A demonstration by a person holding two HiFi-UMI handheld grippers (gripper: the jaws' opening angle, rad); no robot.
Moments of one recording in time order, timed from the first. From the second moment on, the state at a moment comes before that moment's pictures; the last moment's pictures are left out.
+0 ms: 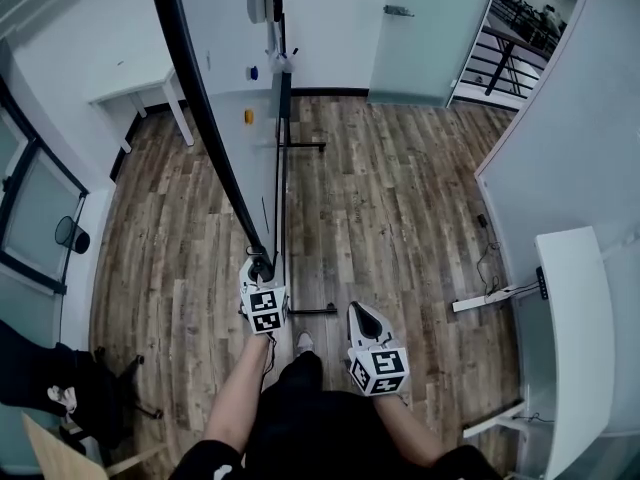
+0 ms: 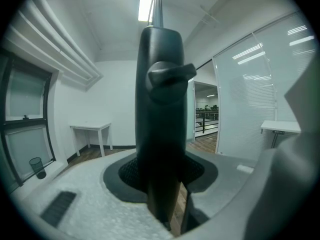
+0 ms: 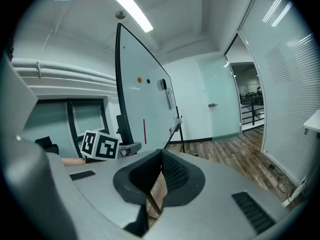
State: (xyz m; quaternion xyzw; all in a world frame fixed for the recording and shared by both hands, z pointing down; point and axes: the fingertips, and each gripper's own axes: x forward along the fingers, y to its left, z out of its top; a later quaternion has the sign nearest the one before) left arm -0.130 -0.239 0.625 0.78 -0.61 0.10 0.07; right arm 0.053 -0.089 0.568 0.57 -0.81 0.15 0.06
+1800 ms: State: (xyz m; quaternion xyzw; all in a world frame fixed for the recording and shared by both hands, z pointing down) left arm -0.111 0.012 0.631 0.79 -0.60 0.10 0.08; right arm 0.053 0.175 0.579 0.54 -0.82 0.18 0.06
